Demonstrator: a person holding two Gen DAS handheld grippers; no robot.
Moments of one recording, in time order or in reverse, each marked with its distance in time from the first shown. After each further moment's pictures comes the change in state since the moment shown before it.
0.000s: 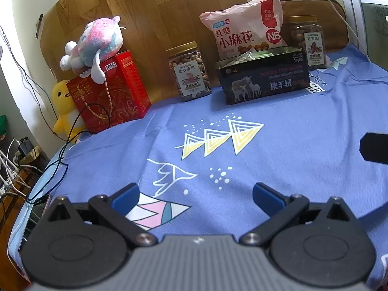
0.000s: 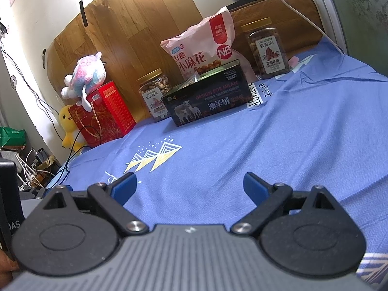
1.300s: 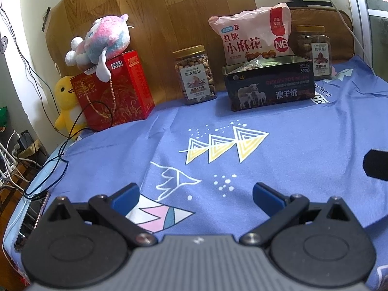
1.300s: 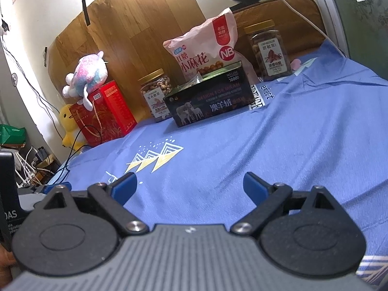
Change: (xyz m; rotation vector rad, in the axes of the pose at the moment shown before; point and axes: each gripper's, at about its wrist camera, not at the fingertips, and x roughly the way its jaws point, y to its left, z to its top) left arm -0.001 0.008 0.005 -0.058 -0.010 -0.001; right arm 0.000 0.002 0.001 -0.011 -0.004 -0.002
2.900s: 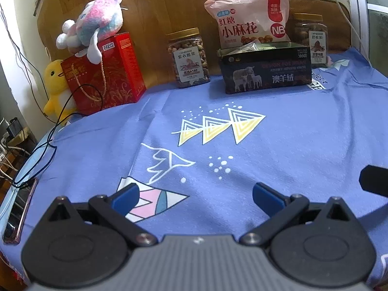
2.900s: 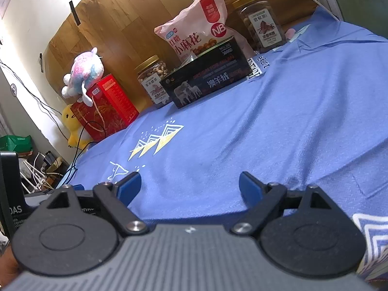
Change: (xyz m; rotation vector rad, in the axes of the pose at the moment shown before) left arm 0.013 0.004 -0.011 -0.016 0.065 -0.051; right arm 0.006 -0.013 -0.022 0.119 0.061 0.047
